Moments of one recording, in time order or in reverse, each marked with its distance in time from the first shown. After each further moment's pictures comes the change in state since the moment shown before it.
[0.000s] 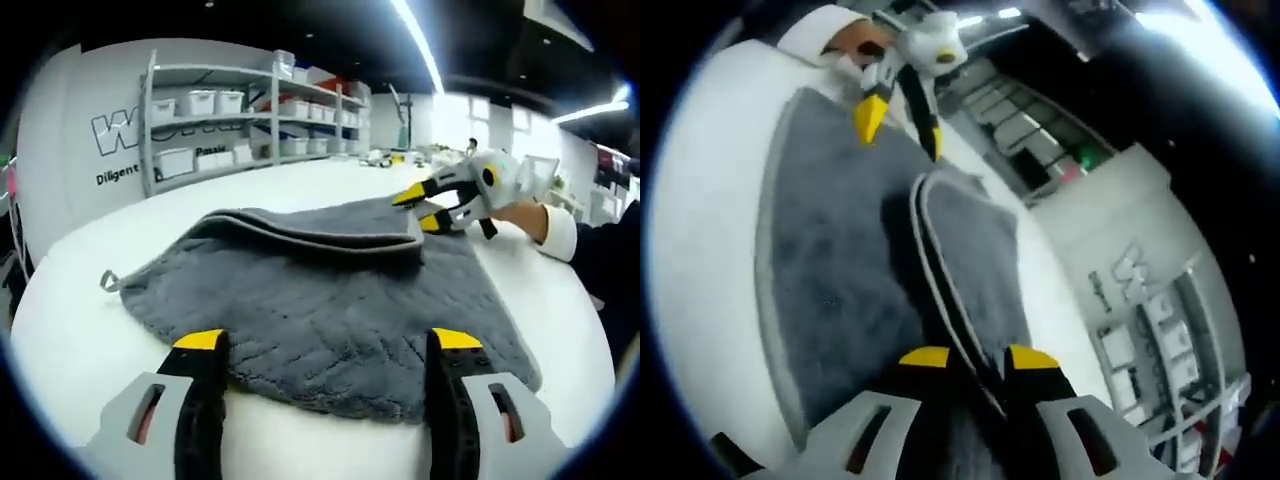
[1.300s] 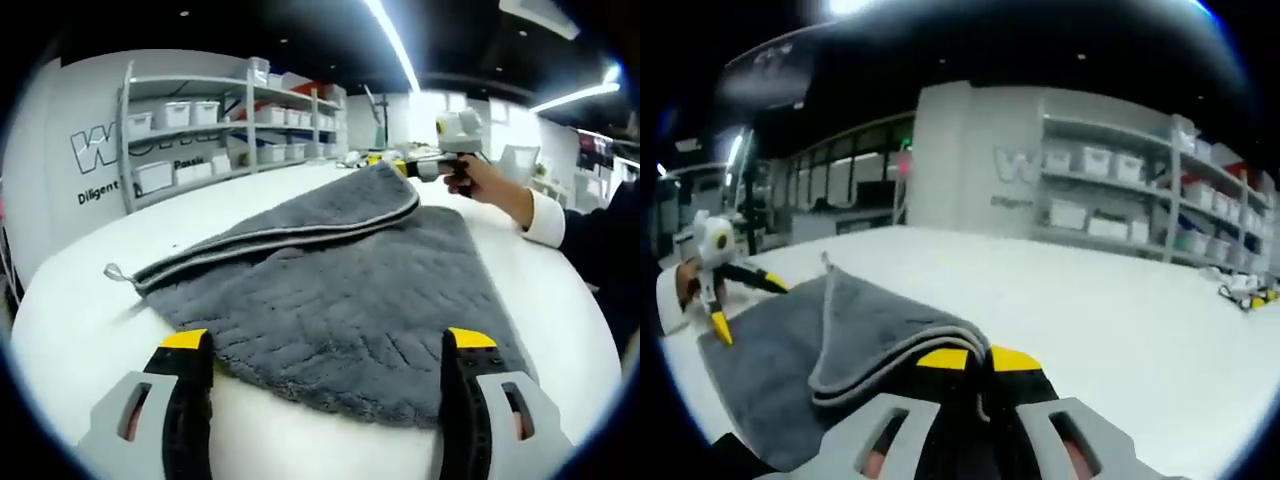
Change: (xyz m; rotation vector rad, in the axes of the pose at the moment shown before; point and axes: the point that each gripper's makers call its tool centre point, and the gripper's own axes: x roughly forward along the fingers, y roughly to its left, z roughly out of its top) left arm 0.012 -0.021 0.003 0.083 -0.022 -0.051; right arm -0.065 -0.077 -0.073 0.999 0.010 -0.331
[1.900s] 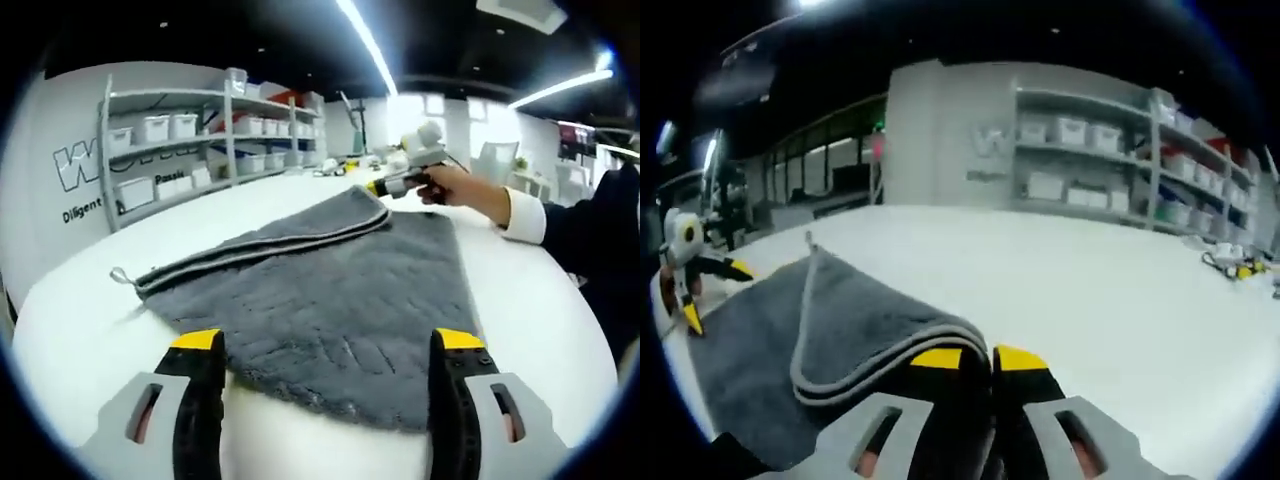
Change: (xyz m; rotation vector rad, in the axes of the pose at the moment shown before) left arm 0.000 -0.028 0.011 0.071 -0.017 -0.063; right arm 0.001 -0.039 -0.037 -0.012 0.127 -0.078
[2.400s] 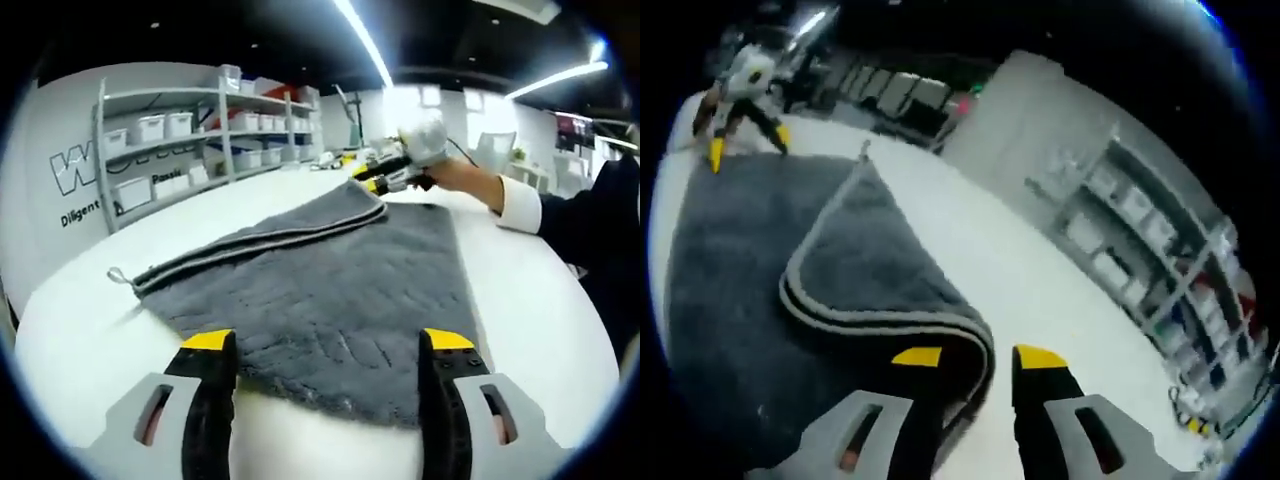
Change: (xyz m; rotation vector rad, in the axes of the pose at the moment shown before) left arm 0.001 -0.003 -0.002 0.007 0.014 -0.009; right arm -0.001 0.018 0.005 -0.644 -0.021 0.123
